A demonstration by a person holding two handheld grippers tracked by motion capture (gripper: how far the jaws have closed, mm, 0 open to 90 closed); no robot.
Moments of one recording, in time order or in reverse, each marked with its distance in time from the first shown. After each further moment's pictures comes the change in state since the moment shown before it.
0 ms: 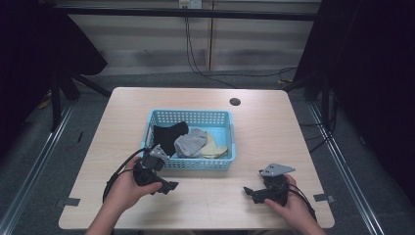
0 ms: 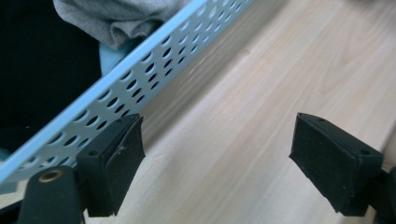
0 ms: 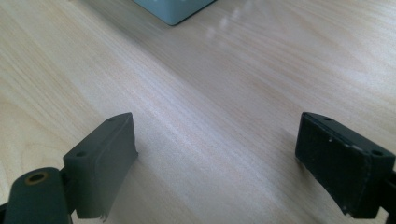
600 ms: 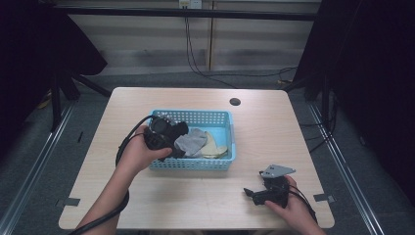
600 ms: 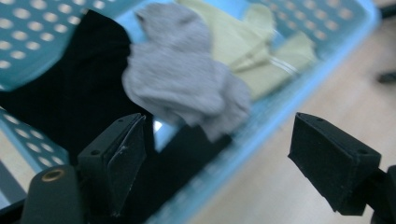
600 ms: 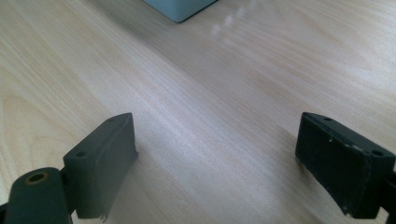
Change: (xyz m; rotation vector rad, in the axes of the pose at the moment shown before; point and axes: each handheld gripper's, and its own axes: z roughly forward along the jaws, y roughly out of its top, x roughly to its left) left arm 0.044 0.079 0.003 -0.003 0.064 -0.108; right arm 0.002 -0.002 -0.002 0.000 0.010 -0.003
